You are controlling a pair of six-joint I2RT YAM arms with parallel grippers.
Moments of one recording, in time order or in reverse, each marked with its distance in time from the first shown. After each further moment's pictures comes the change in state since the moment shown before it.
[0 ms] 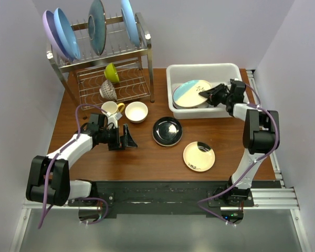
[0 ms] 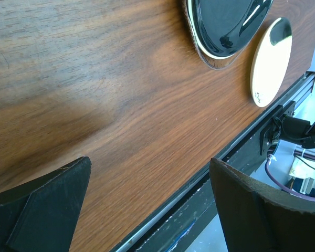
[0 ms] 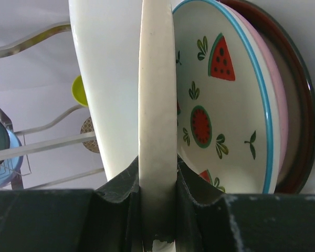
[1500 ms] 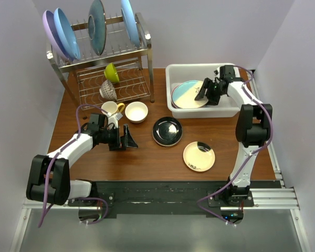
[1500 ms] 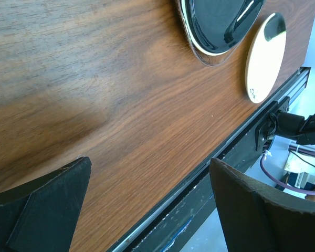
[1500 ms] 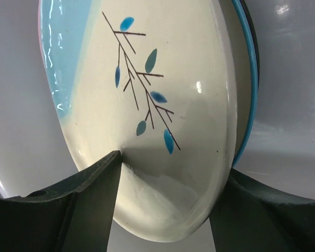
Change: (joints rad) left arm -0.001 0.009 0.000 0.002 0.028 0.000; right arm 0.097 0.140 0.536 -0.929 0.235 -0.672
